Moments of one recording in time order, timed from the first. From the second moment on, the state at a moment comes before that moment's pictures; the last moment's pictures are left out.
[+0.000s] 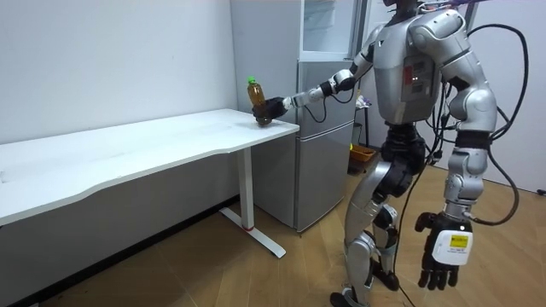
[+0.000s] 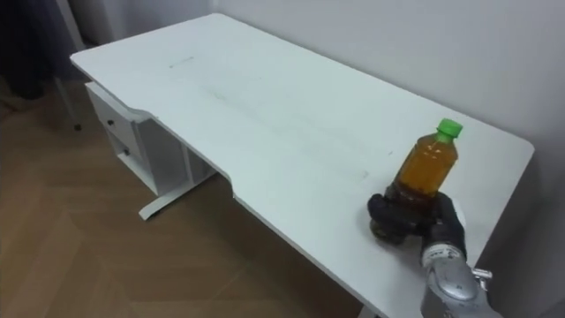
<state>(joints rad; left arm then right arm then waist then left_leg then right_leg) 0.36 0.35 0.05 0.93 -0.13 -0.01 -0.11 -0.61 -0.49 0.33 0.69 0.68 -0.06 -0.26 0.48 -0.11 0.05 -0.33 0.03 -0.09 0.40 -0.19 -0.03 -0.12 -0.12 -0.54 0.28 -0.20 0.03</state>
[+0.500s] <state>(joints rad) 0.40 0.30 0.12 0.96 -0.10 -0.01 -0.12 -0.43 -0.55 0.31 0.07 0.49 -0.03 -0.02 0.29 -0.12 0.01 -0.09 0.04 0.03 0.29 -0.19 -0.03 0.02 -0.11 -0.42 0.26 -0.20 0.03</state>
